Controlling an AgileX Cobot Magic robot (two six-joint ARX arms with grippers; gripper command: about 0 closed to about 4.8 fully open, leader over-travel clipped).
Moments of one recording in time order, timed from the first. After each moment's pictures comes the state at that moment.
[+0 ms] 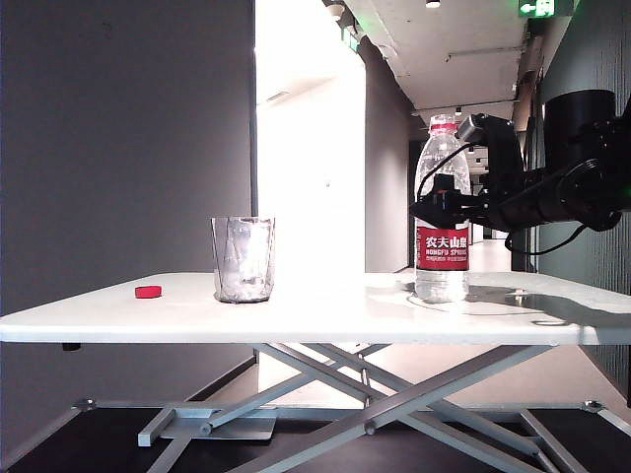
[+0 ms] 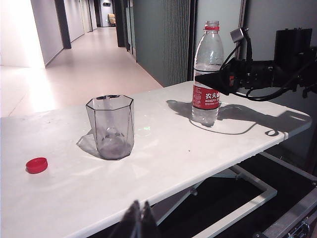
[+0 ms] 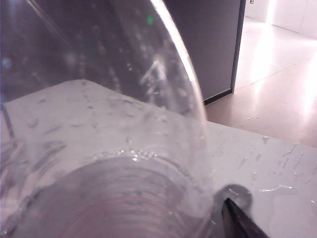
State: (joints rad) left arm -0.03 0.00 0.01 0.06 0.58 0.03; right arm 0.10 2.07 1.07 0.98 -0.44 -0.01
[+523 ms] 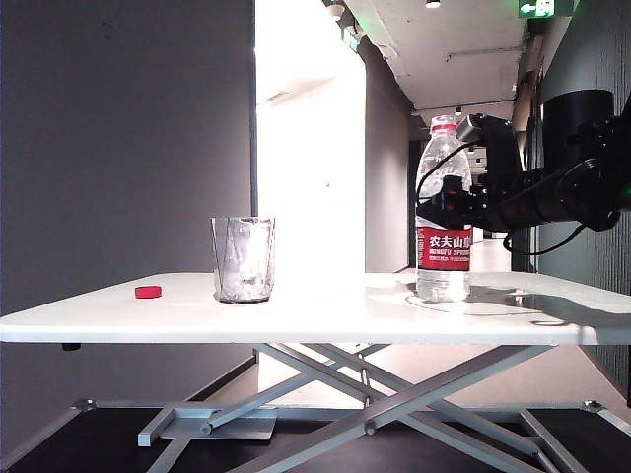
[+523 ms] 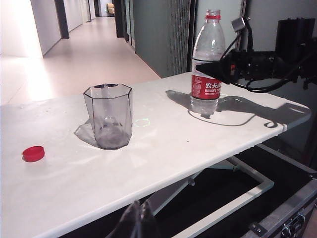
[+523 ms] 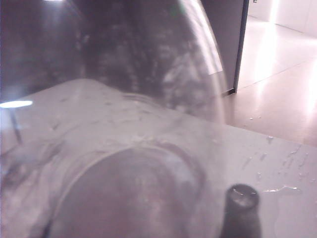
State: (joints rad) left arm -0.03 0.00 0.01 0.01 0.58 0.03; right arm 0.10 2.07 1.07 0.97 -0.45 -0.01
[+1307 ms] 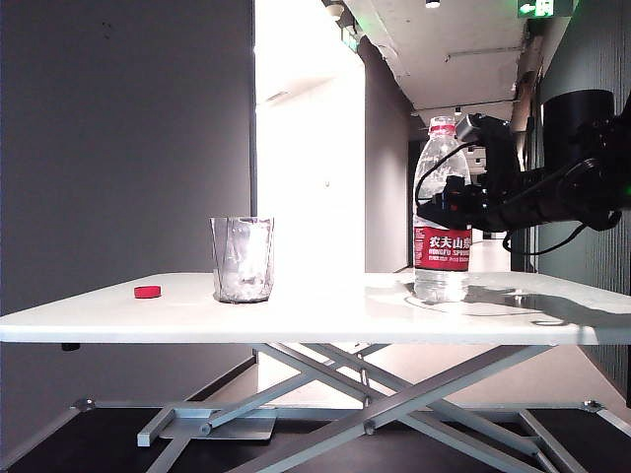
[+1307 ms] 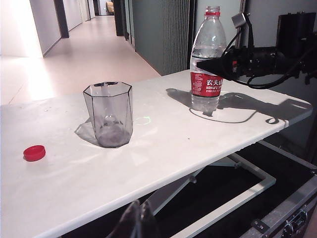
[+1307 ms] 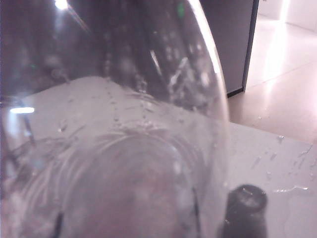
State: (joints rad) left arm -0.03 0.00 0.01 0.00 0.58 0.05; right arm 0.10 2.07 1.07 0.96 -0.48 -0.01
